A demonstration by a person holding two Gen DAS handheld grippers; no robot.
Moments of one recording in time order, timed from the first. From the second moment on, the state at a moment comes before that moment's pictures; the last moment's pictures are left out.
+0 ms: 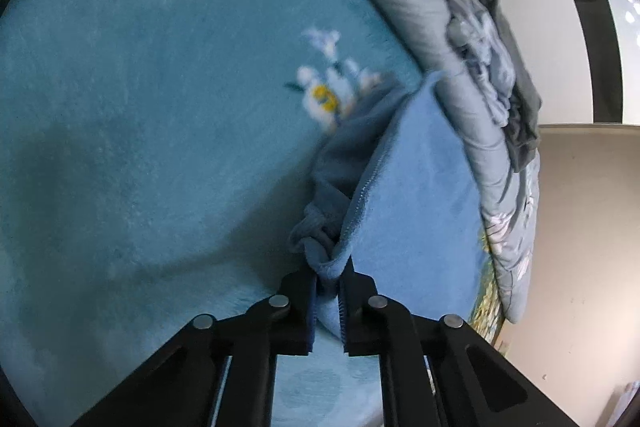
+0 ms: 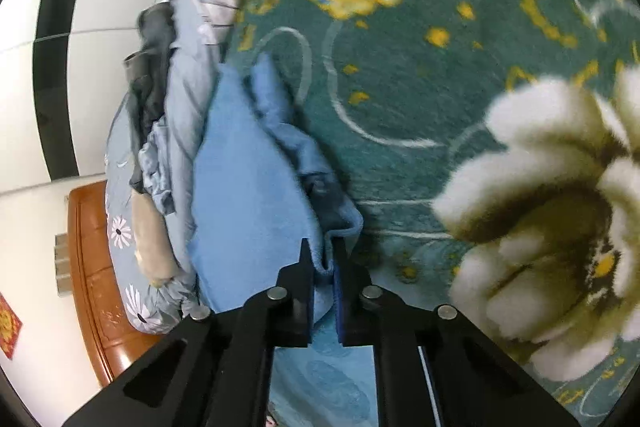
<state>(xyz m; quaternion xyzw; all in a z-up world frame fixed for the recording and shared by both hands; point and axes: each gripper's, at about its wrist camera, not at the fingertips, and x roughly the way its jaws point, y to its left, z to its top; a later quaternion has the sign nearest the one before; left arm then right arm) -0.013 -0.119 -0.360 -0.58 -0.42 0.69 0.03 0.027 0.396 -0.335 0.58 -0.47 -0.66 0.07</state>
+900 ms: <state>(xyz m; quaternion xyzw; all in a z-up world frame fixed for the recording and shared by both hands) 0.032 -0.055 -0.293 -0.64 -0.18 0.74 0.12 0.068 0.407 -0.314 0.63 -0.42 -0.65 0.05</state>
